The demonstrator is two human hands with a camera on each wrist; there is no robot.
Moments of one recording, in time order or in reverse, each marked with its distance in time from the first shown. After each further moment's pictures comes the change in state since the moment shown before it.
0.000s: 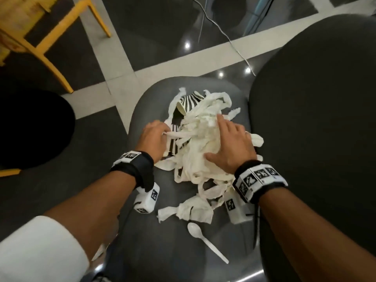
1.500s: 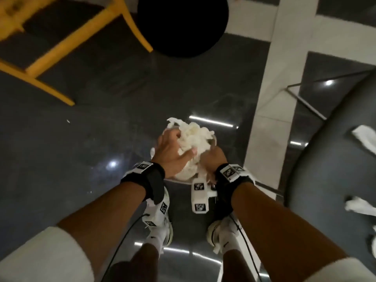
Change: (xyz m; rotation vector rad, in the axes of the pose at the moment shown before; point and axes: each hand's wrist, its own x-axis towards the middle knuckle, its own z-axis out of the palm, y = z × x) left_hand -0.374 -0.367 -0.038 -0.371 0.052 -0.779; right_hand -0.138 -0.381 0.392 0.566 -0.791 0.161
